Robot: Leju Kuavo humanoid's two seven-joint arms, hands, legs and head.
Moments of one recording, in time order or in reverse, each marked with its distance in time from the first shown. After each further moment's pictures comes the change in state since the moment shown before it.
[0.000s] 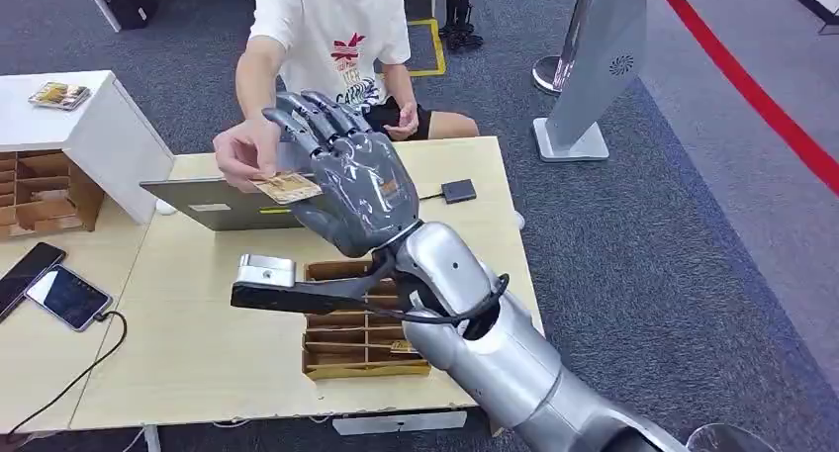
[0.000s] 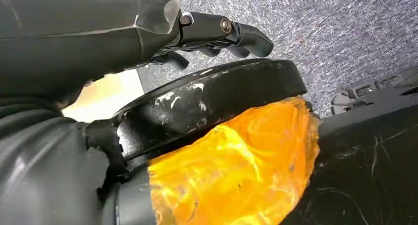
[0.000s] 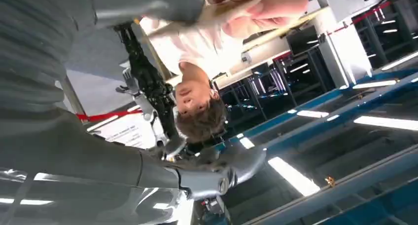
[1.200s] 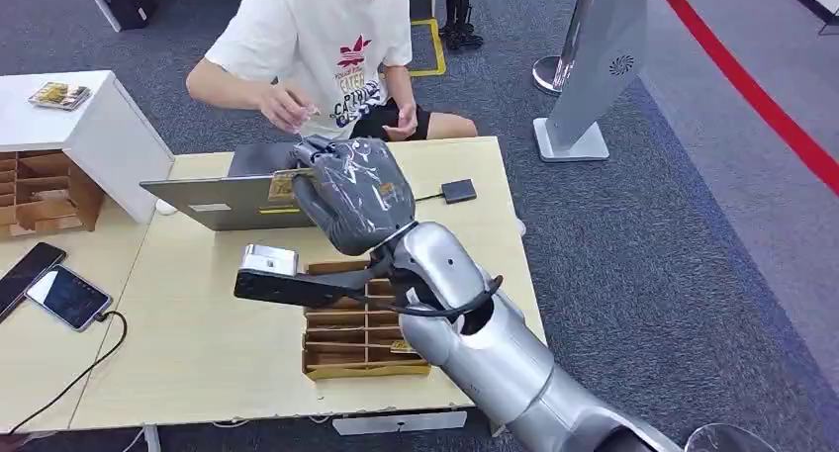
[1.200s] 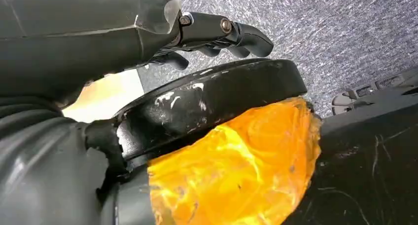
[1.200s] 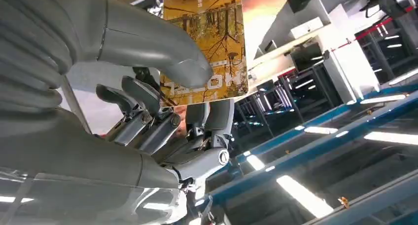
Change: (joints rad) left arm 0.000 0.000 -0.001 0.000 0.001 0.010 0.001; right arm 0.011 0.016 -0.021 0.055 -0.067 -0.001 -0.015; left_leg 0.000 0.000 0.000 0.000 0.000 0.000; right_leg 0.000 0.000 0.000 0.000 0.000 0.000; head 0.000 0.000
